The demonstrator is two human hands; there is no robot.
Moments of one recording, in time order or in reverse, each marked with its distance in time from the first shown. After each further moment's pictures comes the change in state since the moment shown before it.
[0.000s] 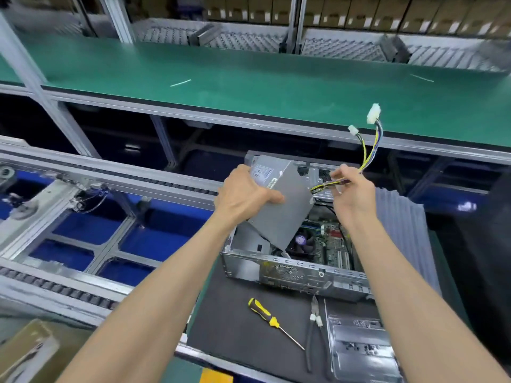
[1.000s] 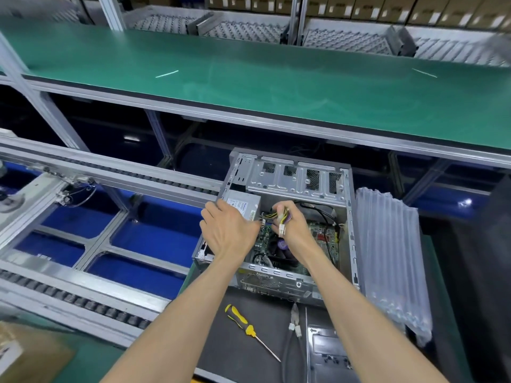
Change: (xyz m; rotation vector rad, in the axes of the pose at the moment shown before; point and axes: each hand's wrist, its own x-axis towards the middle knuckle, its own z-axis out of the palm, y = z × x) left_hand 0.007 -0.043 0.110 0.529 0.427 -0.168; right_hand 0.021 0.113 -0.040 -0.747 -0.345 0.144
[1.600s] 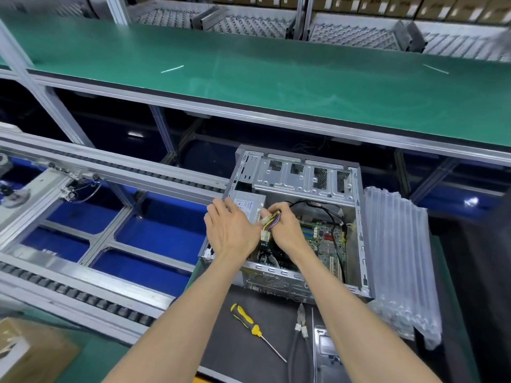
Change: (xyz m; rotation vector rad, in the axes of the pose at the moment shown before) left_hand 0.007 -0.017 0.009 0.118 -0.036 0.137; right_hand -0.004 -0.009 0.032 -0.204 0.026 -0.032
